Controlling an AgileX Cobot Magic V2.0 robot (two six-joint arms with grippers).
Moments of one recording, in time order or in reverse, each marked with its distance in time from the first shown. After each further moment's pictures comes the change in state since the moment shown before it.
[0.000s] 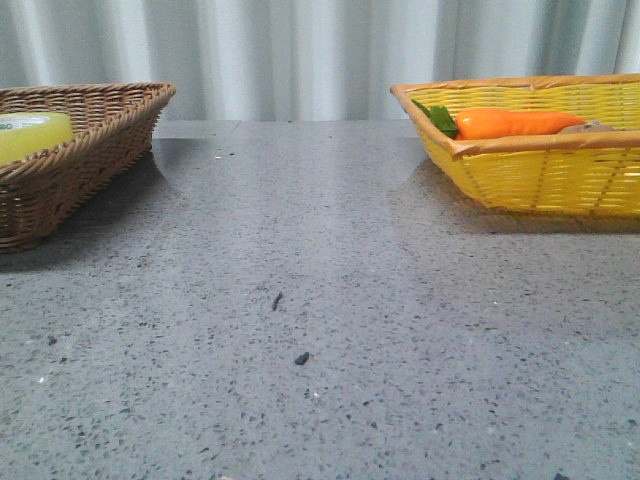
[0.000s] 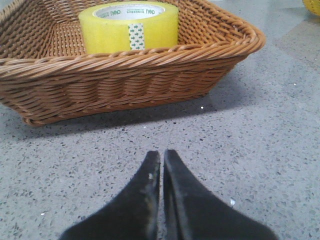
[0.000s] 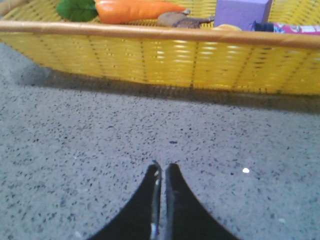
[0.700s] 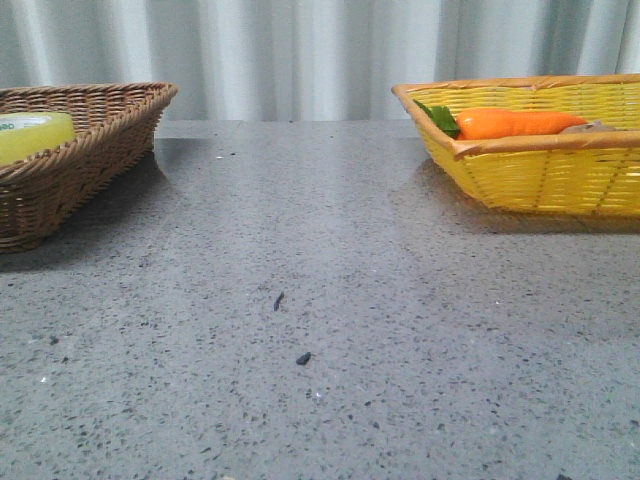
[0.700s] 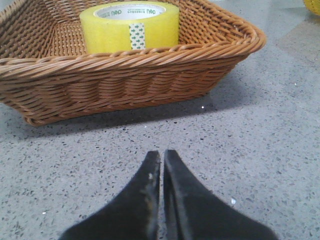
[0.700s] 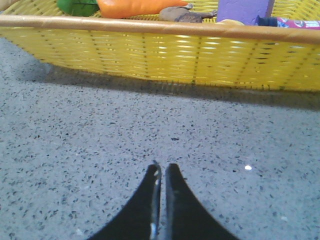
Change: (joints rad) left arm 0.000 0.000 0.000 0.000 0.000 0.000; right arm 0.000 0.000 0.000 -0.001 0.004 0.000
